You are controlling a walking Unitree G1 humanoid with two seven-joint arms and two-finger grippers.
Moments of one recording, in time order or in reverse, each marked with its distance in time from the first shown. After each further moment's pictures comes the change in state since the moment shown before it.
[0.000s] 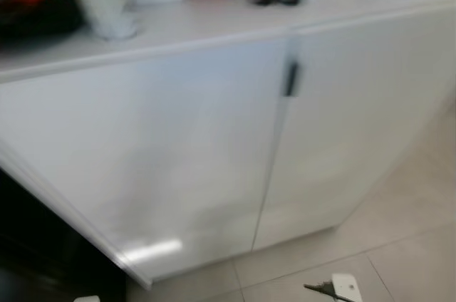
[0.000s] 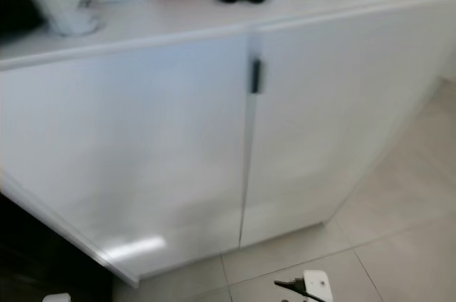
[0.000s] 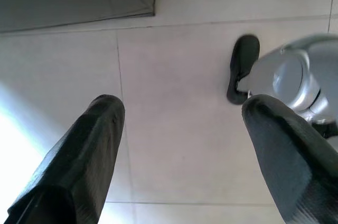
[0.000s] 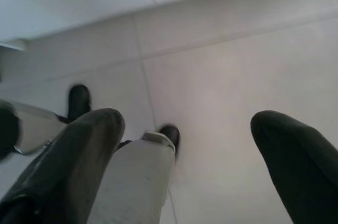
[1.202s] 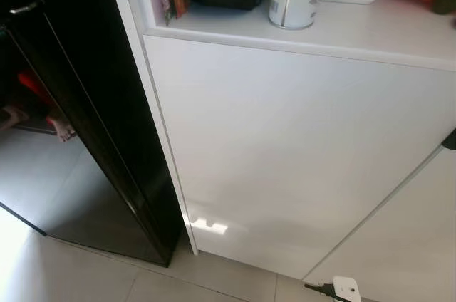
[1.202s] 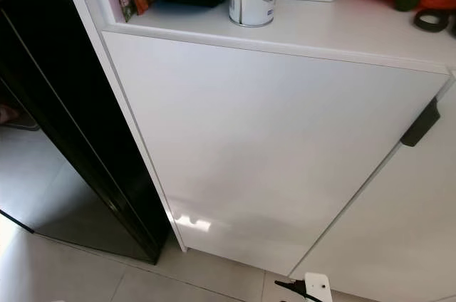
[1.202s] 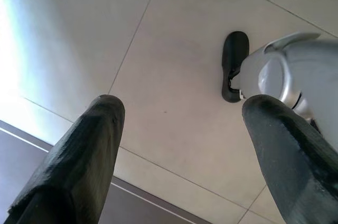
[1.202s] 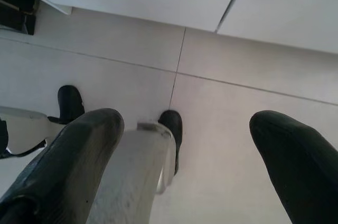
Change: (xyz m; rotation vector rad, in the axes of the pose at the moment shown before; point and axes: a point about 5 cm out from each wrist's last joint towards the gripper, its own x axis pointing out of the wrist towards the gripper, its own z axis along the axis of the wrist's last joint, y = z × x) left arm 0.000 -0.004 -0.004 -0.024 0.010 -0.003; right arm -0.005 -0.012 -0.013 0.083 0.013 -0.027
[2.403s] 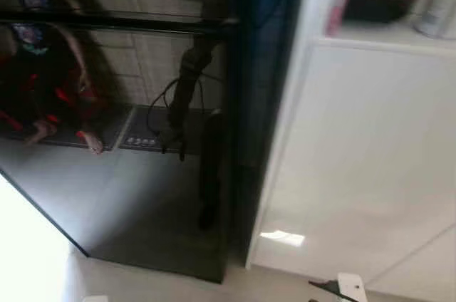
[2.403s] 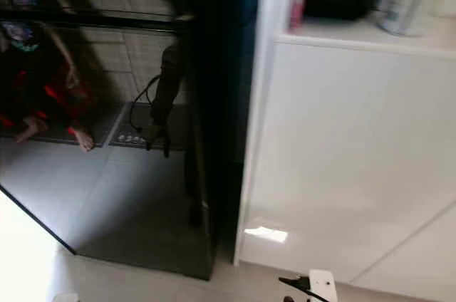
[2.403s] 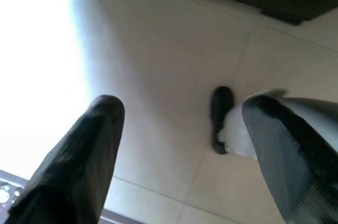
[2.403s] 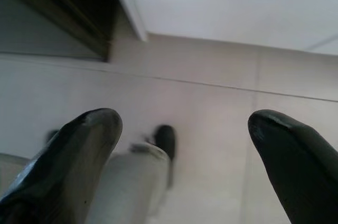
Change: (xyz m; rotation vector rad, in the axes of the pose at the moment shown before) left arm 0.001 -0.007 0.014 0.074 -0.121 0.004; right arm 0.002 0.006 0.009 0.026 -0.083 -0.013
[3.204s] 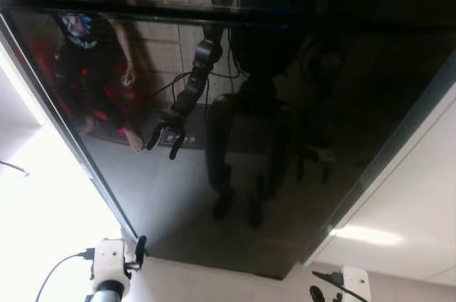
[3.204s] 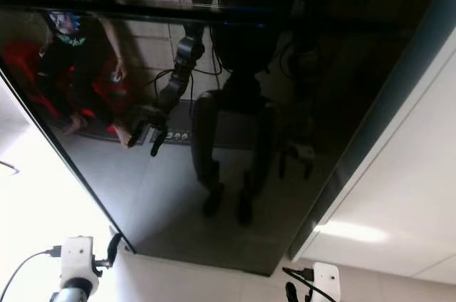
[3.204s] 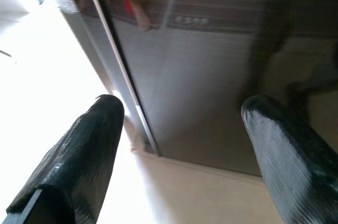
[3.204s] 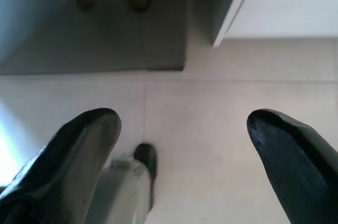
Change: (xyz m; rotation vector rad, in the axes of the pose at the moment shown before) left arm -0.014 -0.067 0.089 -0.015 -0.656 -0.047; right arm -0.003 -0.011 0.002 0.044 -0.061 -0.050
